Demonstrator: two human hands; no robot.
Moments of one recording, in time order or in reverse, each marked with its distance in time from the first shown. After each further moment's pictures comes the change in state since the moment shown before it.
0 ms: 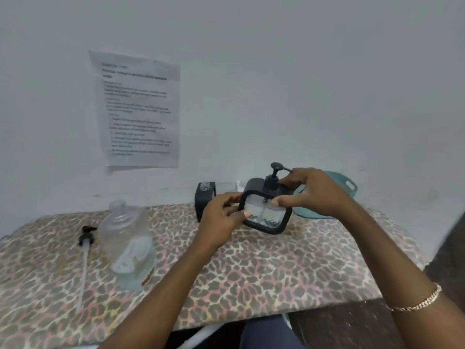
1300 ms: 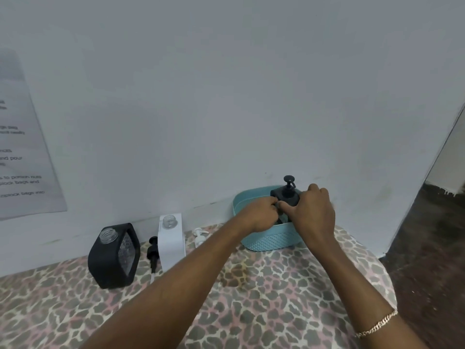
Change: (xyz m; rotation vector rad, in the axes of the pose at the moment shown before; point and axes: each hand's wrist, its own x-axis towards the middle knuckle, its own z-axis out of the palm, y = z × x) left_hand 0.192 0.019 0.241 0.532 -0.654 -0.027; right_hand 0.065 0.217 -0.012 -0.515 0.545 0.512
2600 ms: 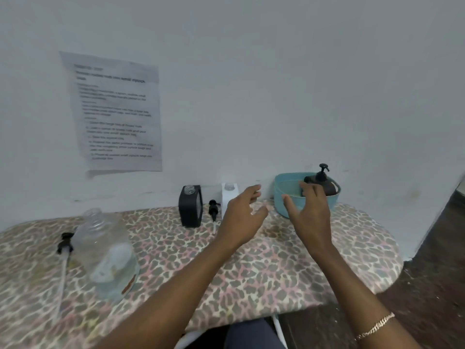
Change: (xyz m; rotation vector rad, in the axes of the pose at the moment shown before) left_hand -0.222 -0.050 -0.012 -0.265 0.608 0.086; right_hand -0.139 -0.074 -0.049 0.495 0.059 -0.190
